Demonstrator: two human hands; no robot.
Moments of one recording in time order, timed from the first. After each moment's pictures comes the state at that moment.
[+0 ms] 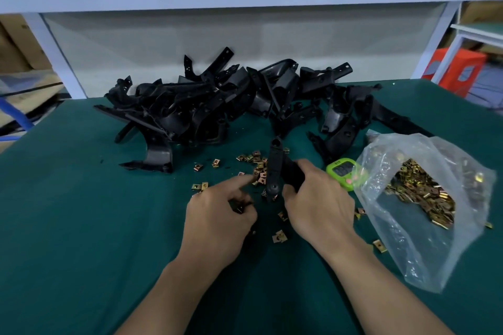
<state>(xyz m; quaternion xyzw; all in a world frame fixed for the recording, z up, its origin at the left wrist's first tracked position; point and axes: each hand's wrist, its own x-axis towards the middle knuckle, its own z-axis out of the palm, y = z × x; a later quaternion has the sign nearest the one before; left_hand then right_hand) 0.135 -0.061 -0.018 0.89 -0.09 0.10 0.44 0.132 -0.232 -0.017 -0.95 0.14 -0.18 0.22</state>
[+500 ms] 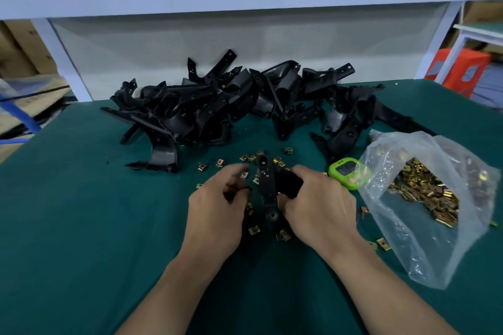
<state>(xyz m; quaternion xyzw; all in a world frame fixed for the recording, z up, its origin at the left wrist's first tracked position) 0.141 -0.058 -0.019 0.86 -0.07 0.13 0.49 0.123 -0.227 -0.014 -0.95 0.10 -0.19 0.23</state>
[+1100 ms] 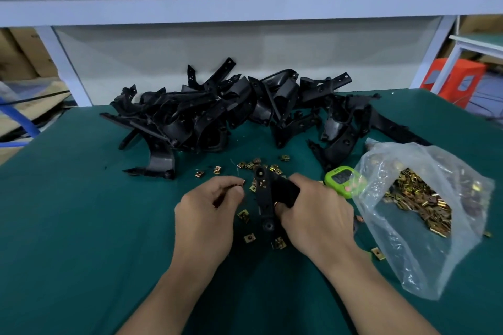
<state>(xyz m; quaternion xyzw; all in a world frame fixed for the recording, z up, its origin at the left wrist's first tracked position) 0.135 -0.057 -0.011 0.80 -0.02 0.12 0.59 0.124 -0.229 -0.014 -0.96 0.11 -0.19 0.19</state>
